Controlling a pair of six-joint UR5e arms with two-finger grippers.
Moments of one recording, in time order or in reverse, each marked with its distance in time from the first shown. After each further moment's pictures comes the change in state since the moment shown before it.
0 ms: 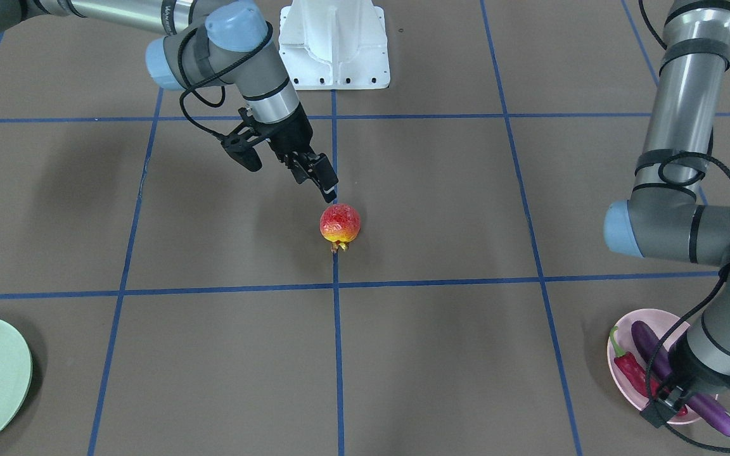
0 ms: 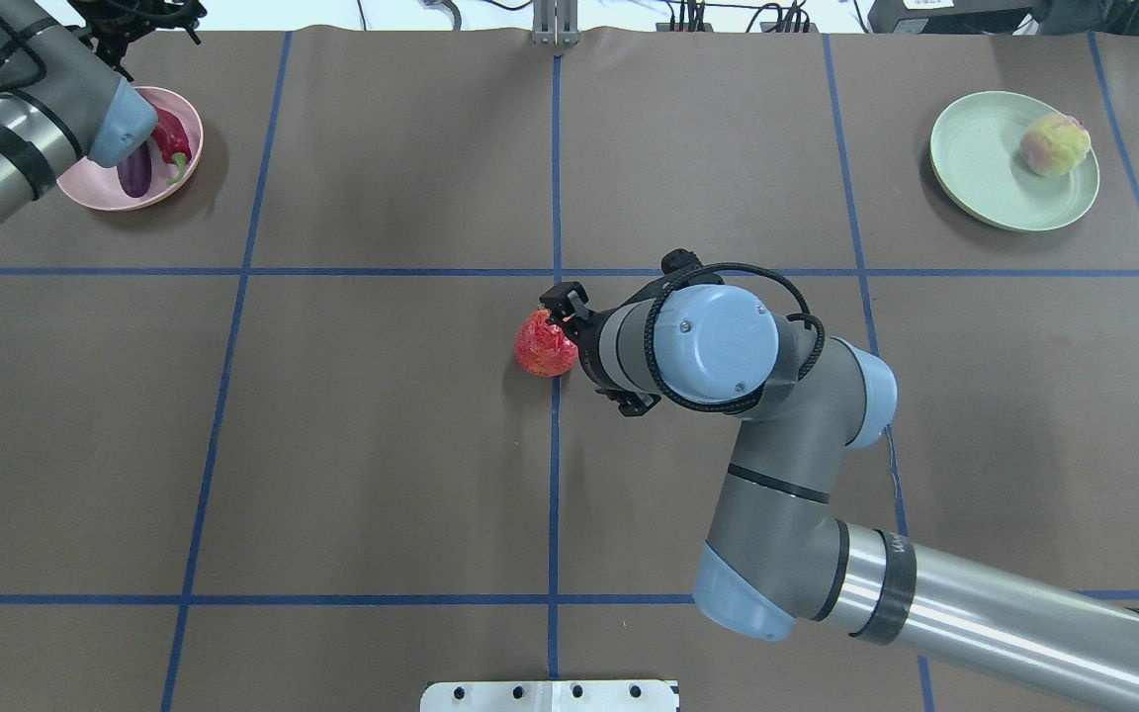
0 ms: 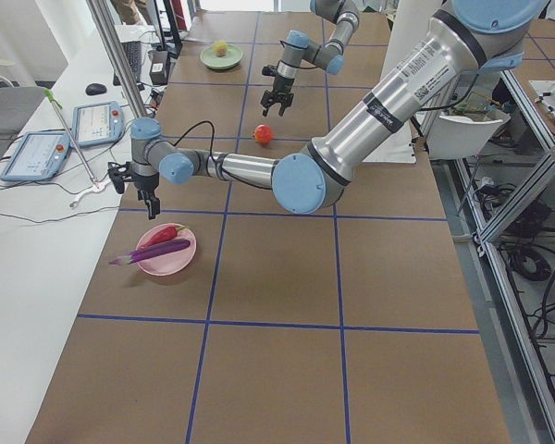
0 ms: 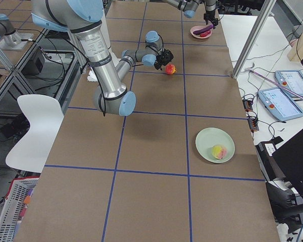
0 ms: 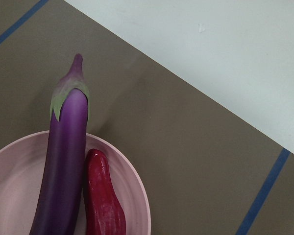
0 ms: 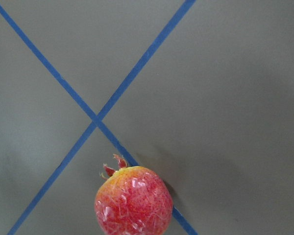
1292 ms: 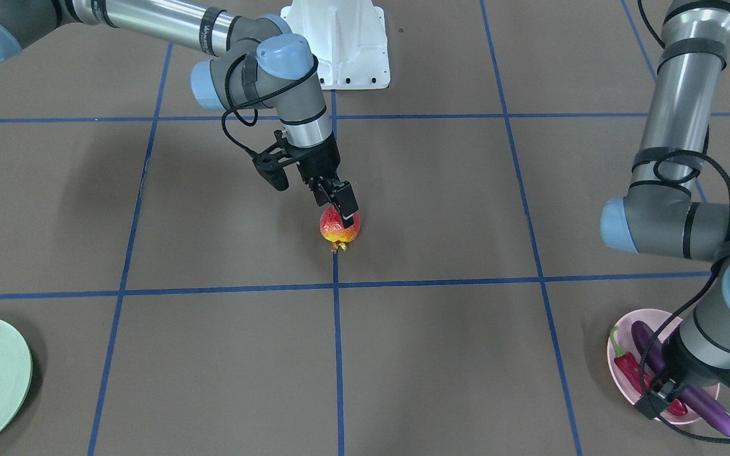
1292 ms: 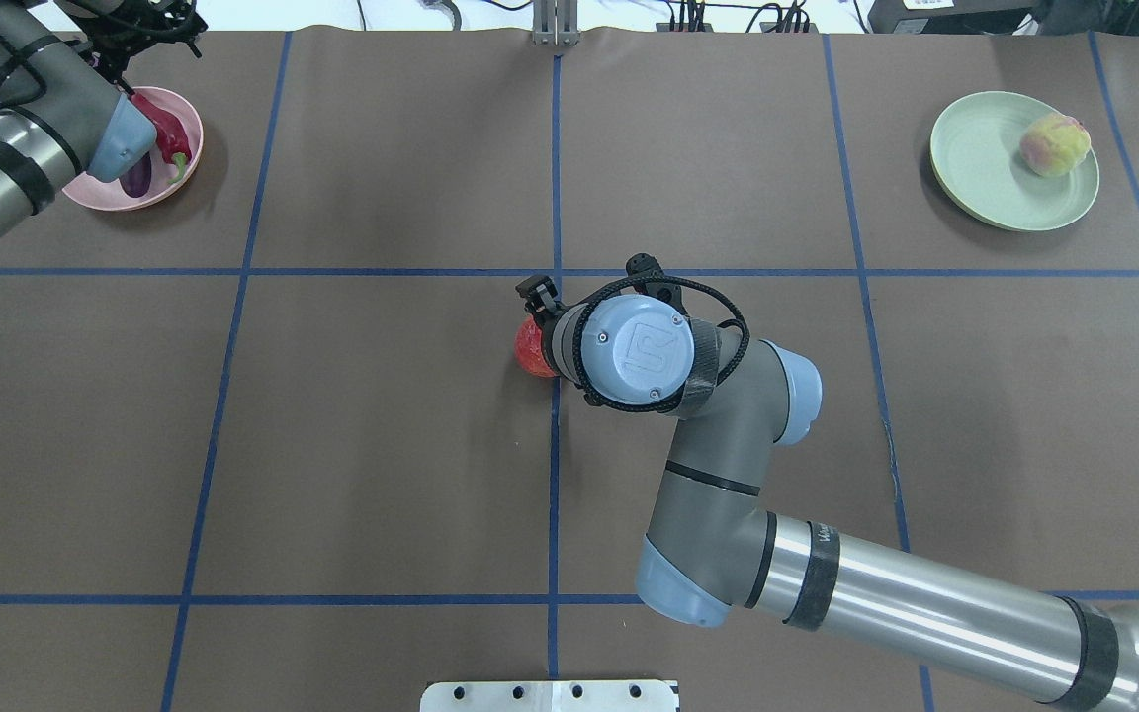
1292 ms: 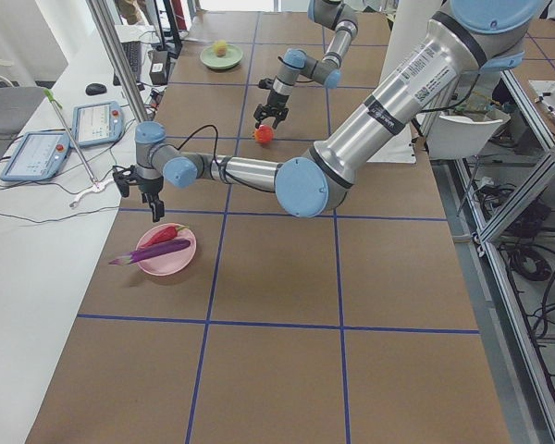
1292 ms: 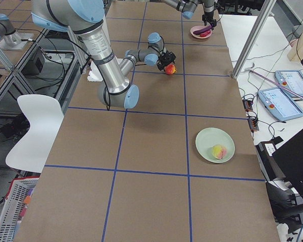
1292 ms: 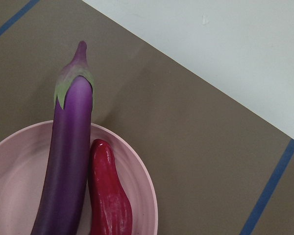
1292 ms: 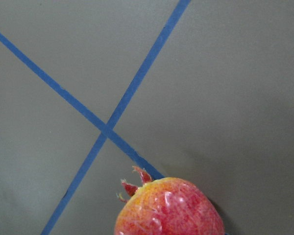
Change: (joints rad) left arm 0.012 0.023 -0.009 -0.012 0.001 -0.007; right arm -0.014 0.085 -0.145 0.005 -0.074 0.058
